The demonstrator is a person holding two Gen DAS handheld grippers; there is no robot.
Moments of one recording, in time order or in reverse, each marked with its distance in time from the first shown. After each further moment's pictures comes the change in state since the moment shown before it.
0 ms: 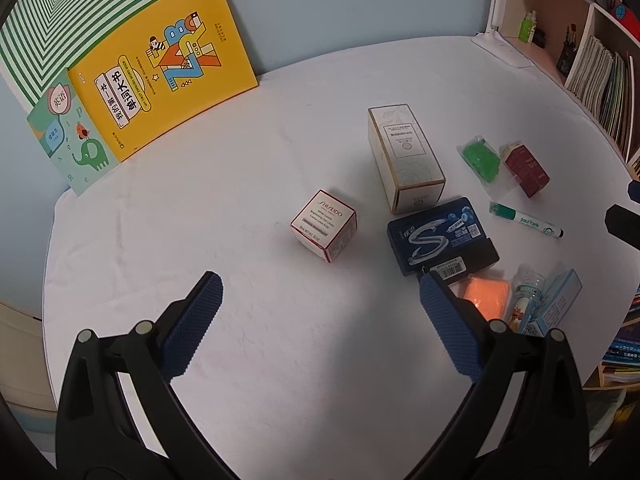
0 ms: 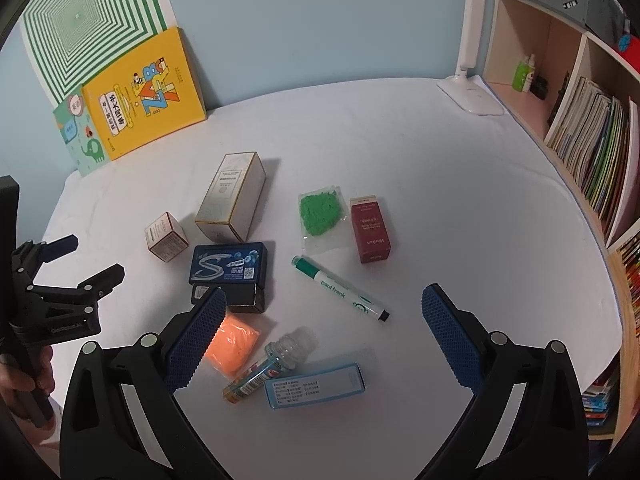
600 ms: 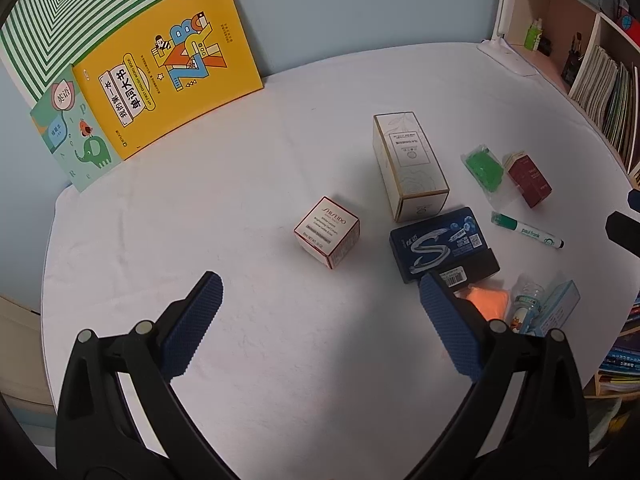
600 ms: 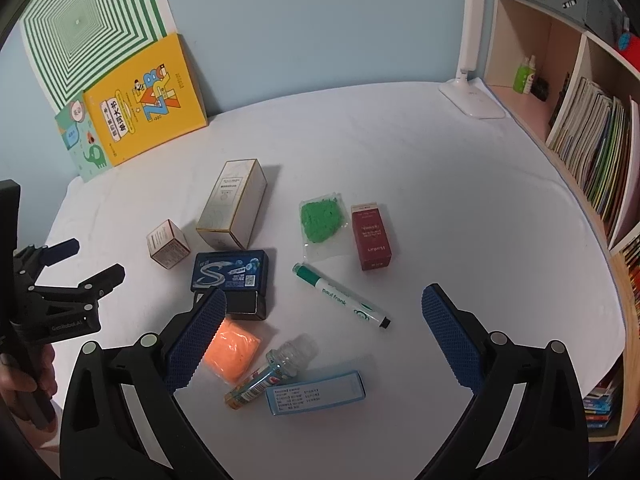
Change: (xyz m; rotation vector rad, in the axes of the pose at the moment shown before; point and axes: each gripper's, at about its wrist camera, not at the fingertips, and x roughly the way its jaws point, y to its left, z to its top) left arm 0.000 0.000 0.007 -0.023 -0.001 0.008; right arm 0.001 -0.004 0.003 0.009 -0.012 0.018
